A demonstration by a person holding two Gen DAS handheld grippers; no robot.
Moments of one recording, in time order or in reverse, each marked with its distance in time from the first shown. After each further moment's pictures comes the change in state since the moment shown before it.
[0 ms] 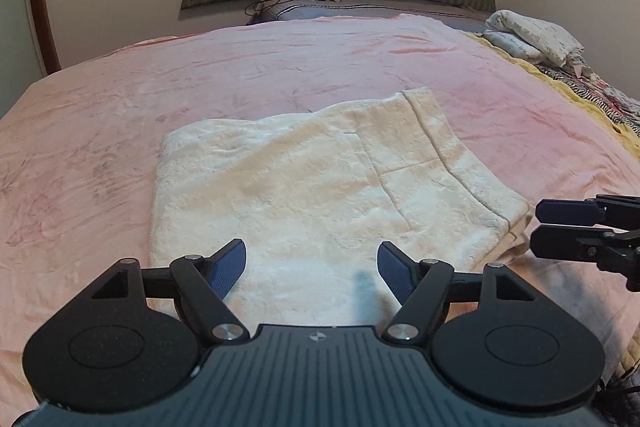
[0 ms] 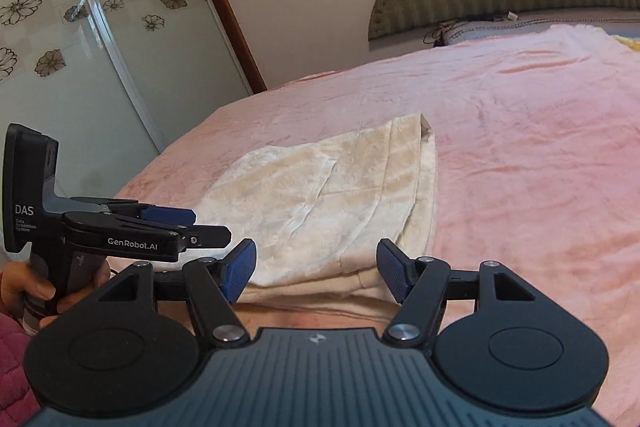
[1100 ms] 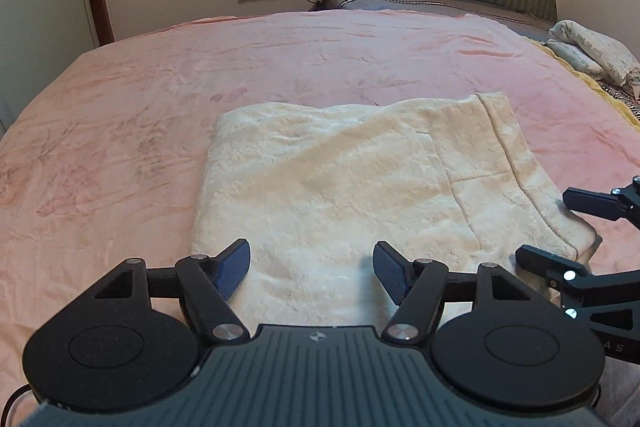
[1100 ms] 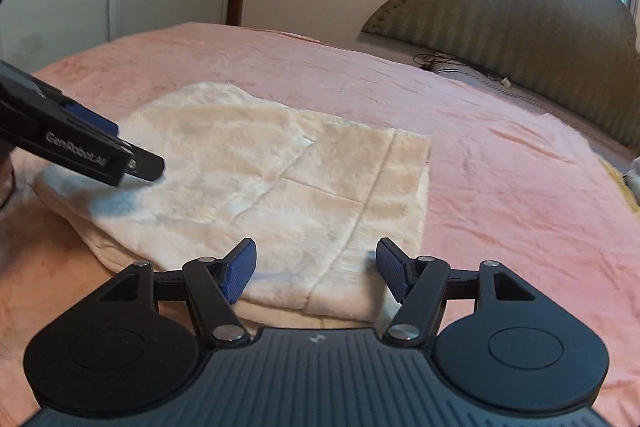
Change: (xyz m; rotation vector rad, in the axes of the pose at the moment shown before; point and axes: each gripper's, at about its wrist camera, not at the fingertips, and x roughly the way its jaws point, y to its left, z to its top) left arm 0.022 0.018 0.001 -0.112 0.034 0.166; right arm 0.072 0.051 0.001 -0.458 0.083 -0.322
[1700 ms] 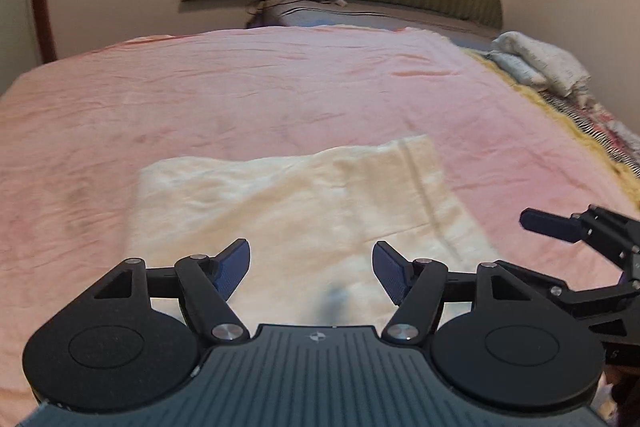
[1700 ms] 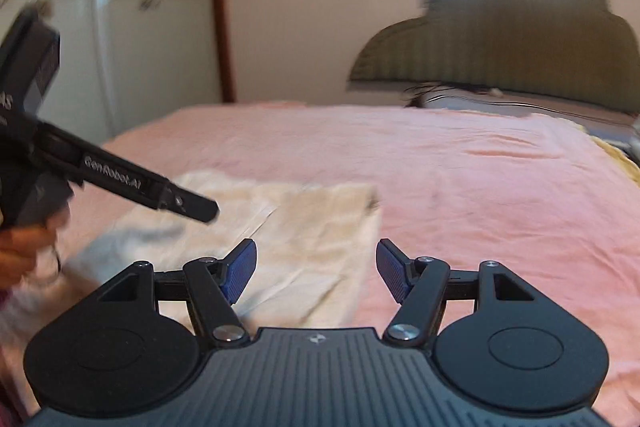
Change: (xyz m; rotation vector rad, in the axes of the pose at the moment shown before) left arm -0.001 -0.020 0.038 0.043 -0.011 -0.152; right arm -0.030 -0.059 -0.008 0.183 -0.151 0.131
